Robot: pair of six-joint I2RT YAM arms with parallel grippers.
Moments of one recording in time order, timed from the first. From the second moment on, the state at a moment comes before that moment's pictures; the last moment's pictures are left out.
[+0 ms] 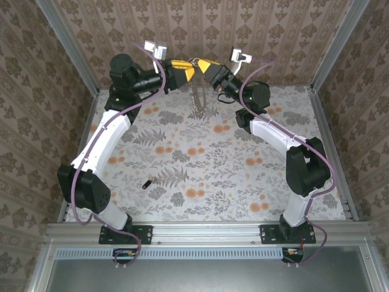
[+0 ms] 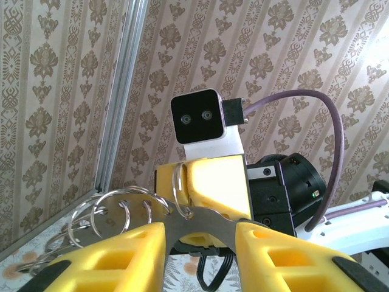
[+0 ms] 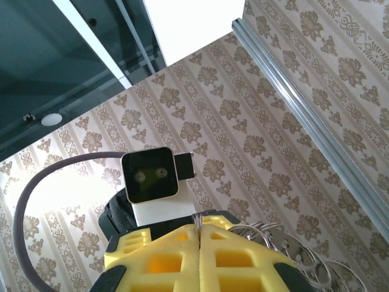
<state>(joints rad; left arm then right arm) -0.37 1.59 1.60 0.22 1.01 -0.49 0.41 1.81 1.43 1.18 -0.58 1.13</state>
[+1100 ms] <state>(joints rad) -0.37 1.61 1.59 0.33 1.00 -0.57 0.44 1.82 1.43 1.18 -0.58 1.16</state>
